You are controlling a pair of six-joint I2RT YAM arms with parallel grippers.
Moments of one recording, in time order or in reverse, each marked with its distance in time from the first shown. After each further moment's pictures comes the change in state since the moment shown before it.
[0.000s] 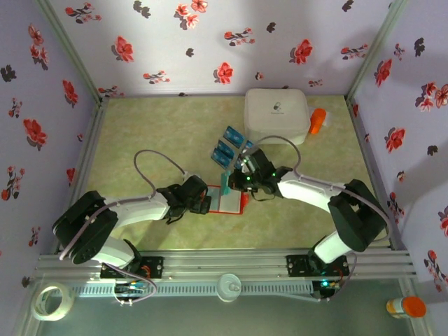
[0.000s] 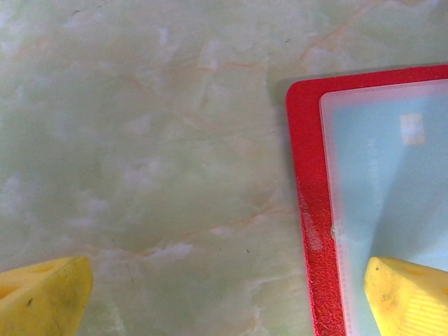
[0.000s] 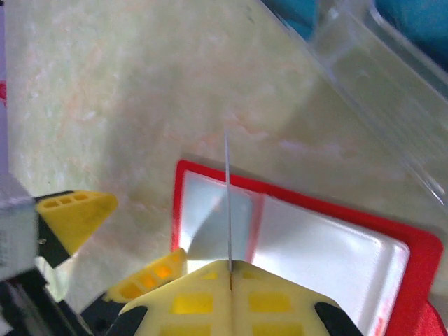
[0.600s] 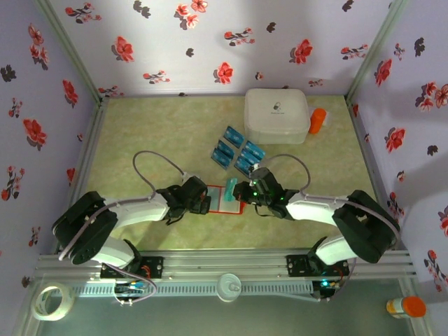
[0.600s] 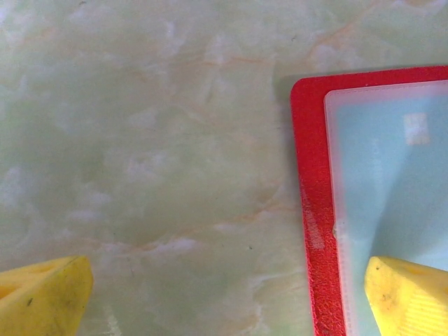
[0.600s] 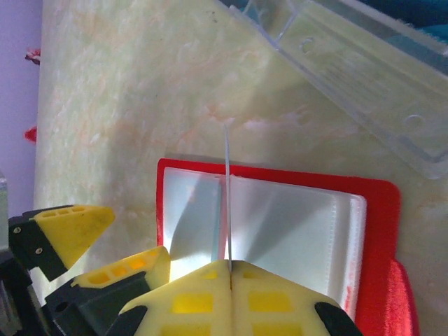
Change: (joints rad) left arm -0.005 -0.005 -0.012 0.008 -0.007 -0.027; right arm 0.060 -0.101 -0.296 0.374 0.132 0.154
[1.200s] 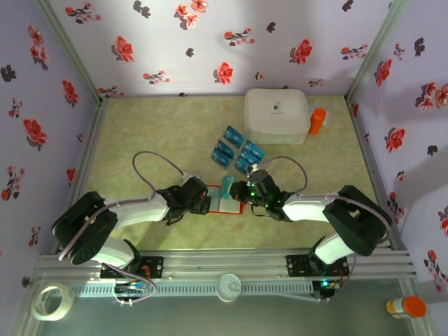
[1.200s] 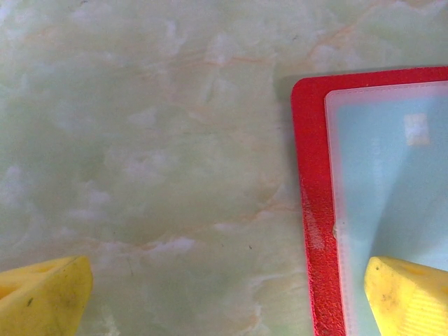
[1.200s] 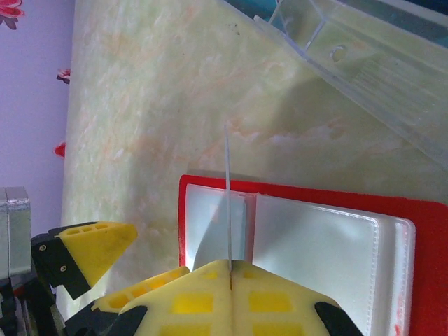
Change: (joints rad) left arm -0.002 -0.001 -0.005 0.007 -0.004 -0.007; right arm 0.019 0.075 -0.021 0.175 0.011 0.062
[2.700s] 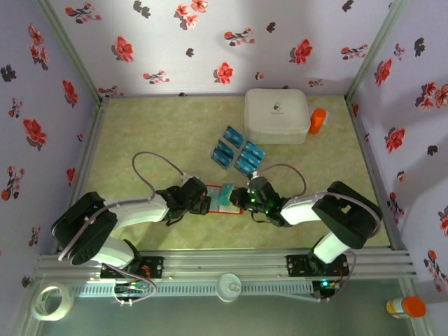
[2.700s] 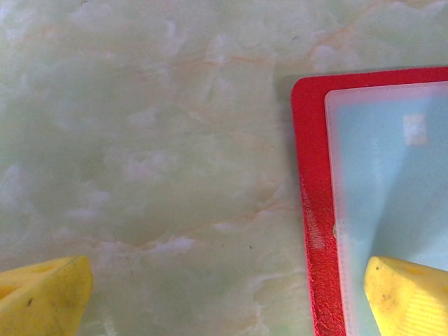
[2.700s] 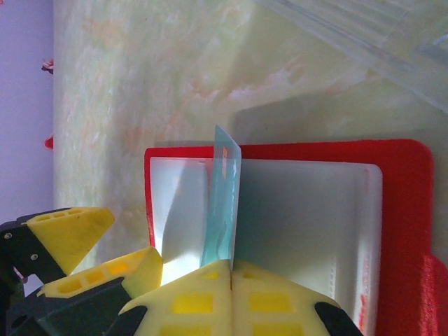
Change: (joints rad) left arm -0.001 -0.004 -0.008 0.012 -0.001 0.000; right arm 0.025 0.076 -0.074 0.131 -0.012 0.060
